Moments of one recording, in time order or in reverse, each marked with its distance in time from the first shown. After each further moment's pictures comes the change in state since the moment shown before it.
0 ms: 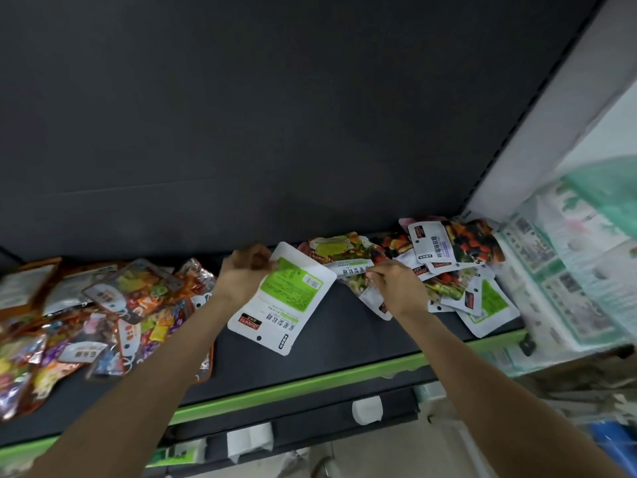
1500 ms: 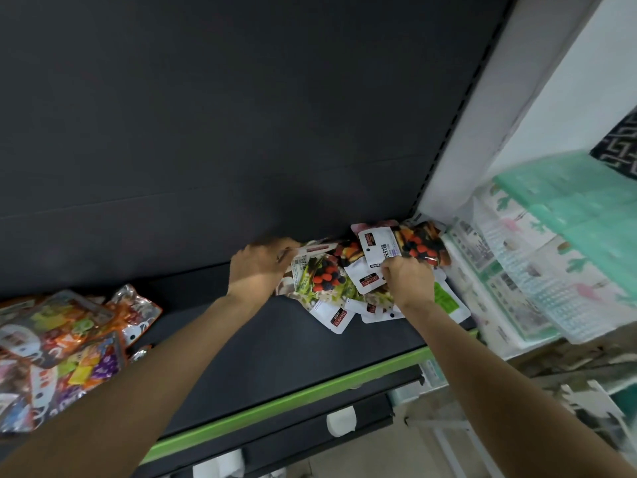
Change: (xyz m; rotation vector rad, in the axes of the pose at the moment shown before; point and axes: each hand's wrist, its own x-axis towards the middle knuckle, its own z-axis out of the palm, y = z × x) left_hand 0.016 0.081 0.087 0.393 0.080 0.384; right_hand 0.014 0.069 -0.060 -0.526 -0.003 0.122
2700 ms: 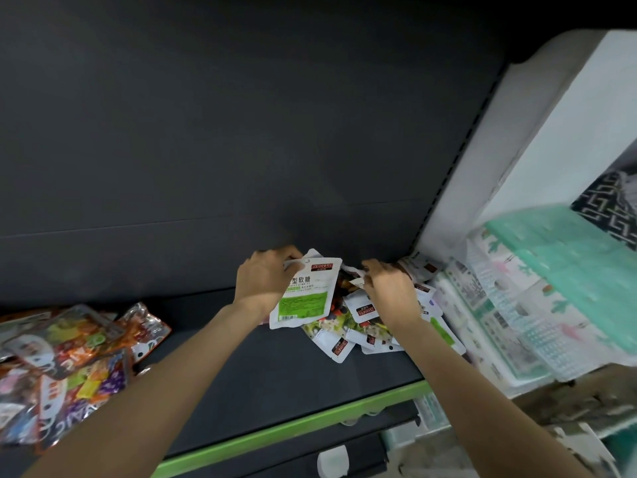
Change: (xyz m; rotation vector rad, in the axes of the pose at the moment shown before) left_hand 0.008 0.017 -0.040 -0.063 -0.042 -0.091; right_hand 0.005 -0.034 -0.041 0.271 0.353 -0.196
